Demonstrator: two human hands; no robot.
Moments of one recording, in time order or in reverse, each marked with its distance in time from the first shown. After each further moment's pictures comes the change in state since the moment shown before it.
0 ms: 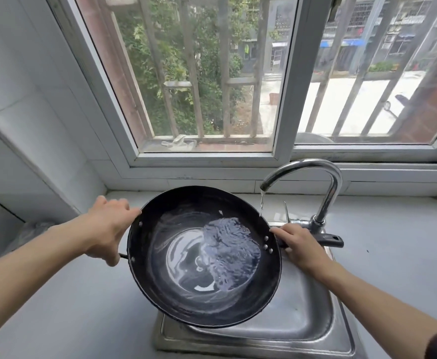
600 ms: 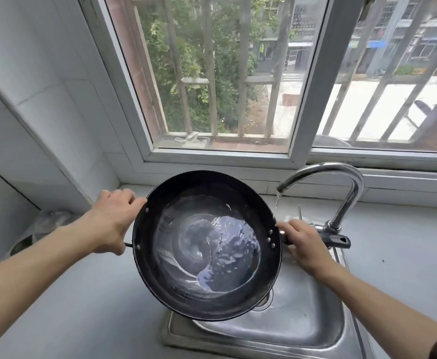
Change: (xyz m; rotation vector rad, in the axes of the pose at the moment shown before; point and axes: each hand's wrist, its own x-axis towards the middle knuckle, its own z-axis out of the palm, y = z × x) left_hand 0.002 -0.020 0.030 -0.034 0.189 -0.032; right_hand 0.018 -0.017 0.000 -0.005 0.044 0.007
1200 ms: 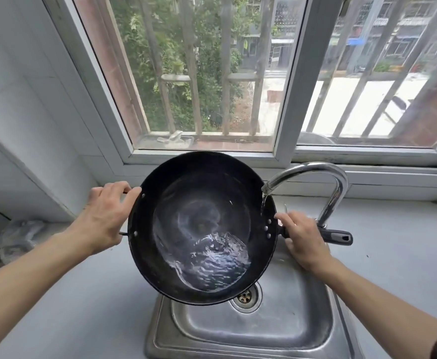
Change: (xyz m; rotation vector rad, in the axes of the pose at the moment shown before) left_hand 0.042 0.003 0.030 -0.078 0.369 -0.006; right_hand 0.005 0.007 -0.025 -0.124 0.108 0.036
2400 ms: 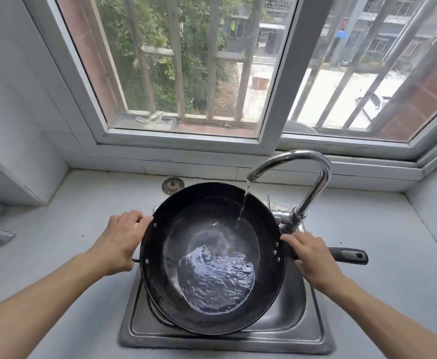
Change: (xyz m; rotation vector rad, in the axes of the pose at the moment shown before) left_hand -0.015 0.073 0.088 -0.226 -0.260 0.098; right_hand -0.083 0.032 -0.016 -0.080 -0.260 0.065
